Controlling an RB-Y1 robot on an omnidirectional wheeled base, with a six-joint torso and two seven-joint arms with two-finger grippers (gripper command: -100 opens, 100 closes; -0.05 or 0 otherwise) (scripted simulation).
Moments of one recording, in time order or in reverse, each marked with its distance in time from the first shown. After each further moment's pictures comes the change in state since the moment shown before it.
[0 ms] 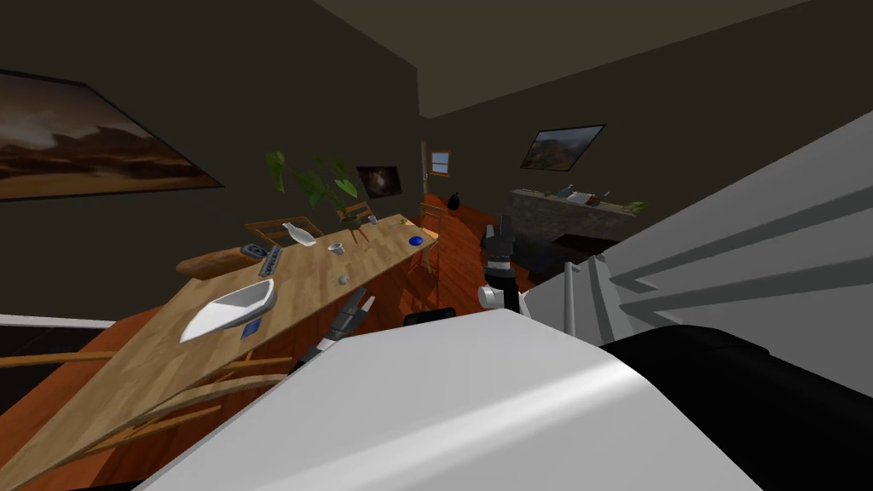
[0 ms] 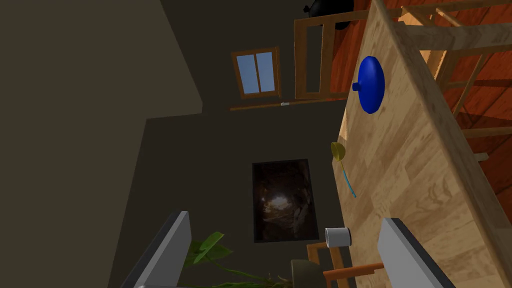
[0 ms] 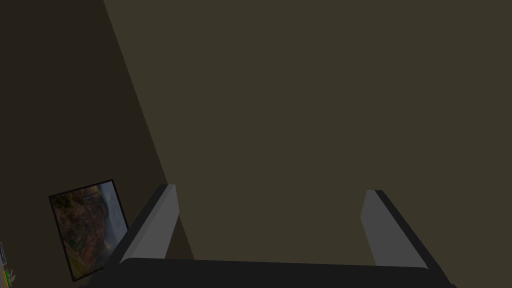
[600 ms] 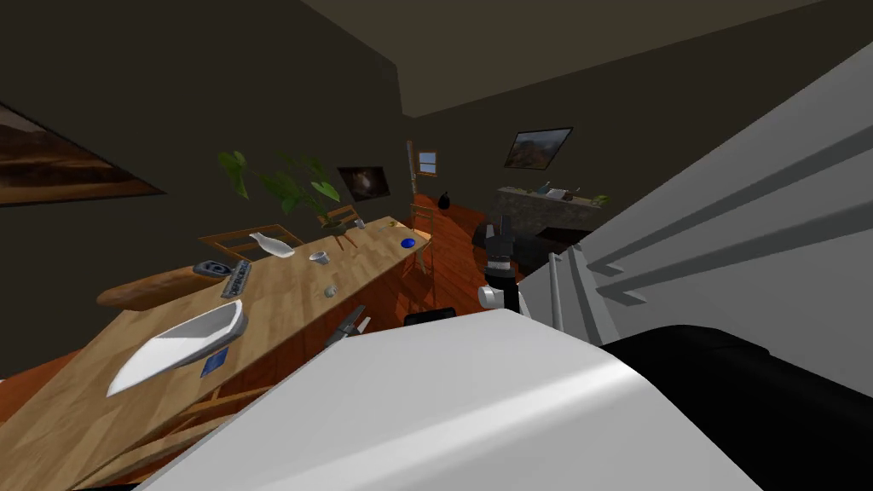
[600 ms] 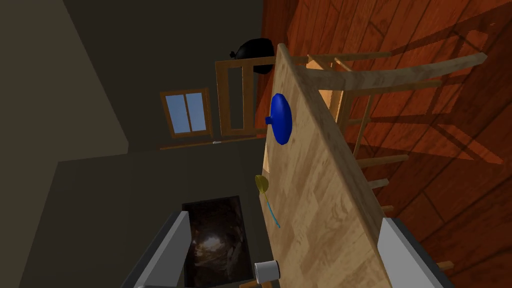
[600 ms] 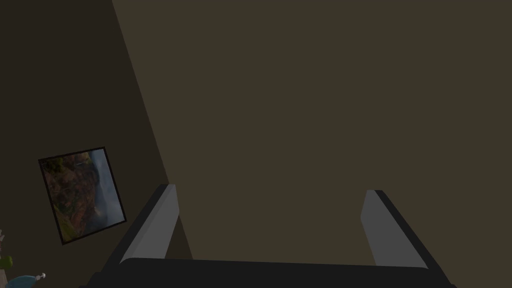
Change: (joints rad) left arm 0.066 0.097 -0.002 0.129 -0.074 -0.002 0.131; right arm 0.000 0.000 0.000 0.000 0.000 0.000 0.000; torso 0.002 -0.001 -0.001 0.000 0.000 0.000
